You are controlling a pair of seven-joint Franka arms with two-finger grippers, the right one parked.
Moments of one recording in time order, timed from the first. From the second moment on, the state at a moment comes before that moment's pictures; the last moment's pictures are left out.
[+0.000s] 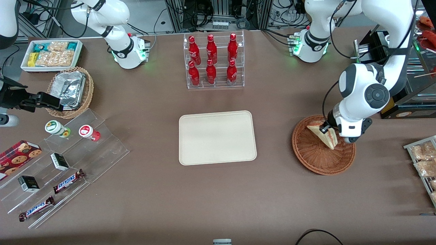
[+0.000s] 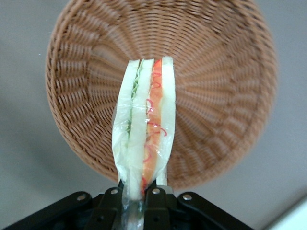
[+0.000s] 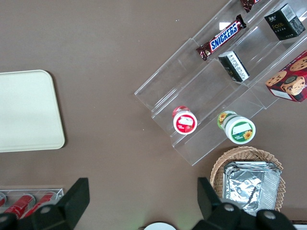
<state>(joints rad) -0.13 0.13 -0.03 -2.14 -0.02 2.15 -0.86</state>
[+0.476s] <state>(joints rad) -0.32 0.23 -0.03 -1.95 -0.02 2.03 -0.86</state>
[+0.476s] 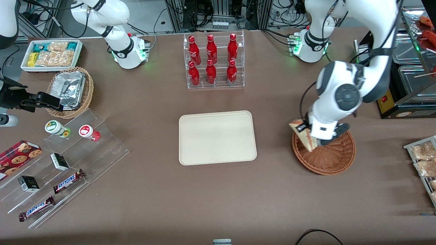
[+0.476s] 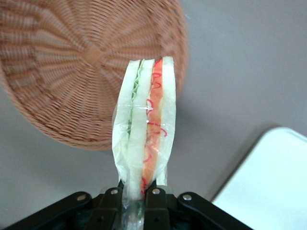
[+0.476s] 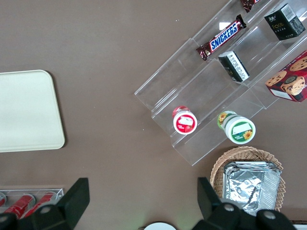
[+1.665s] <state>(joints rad) -0.72 0.62 -0.04 -1.51 -0.06 2.03 -0.83</state>
